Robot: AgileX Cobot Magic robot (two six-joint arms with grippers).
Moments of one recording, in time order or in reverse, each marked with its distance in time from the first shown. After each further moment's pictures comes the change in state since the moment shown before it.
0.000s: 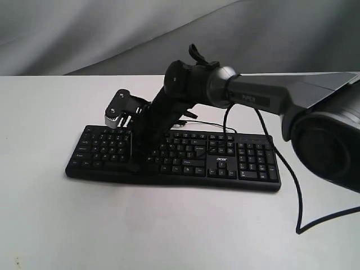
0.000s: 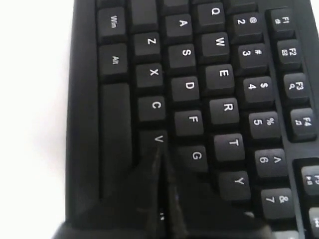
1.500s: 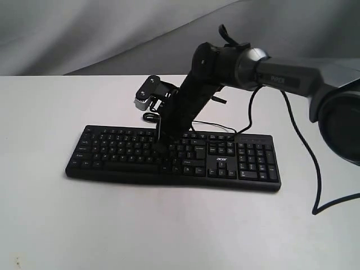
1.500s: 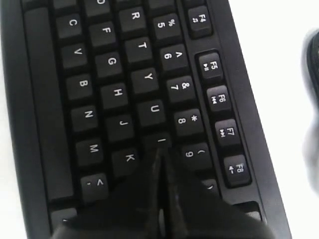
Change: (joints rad) left arm 0.000 0.000 0.000 0.000 0.000 0.000; right arm -0.104 -0.042 0.021 -0.096 0.073 0.096
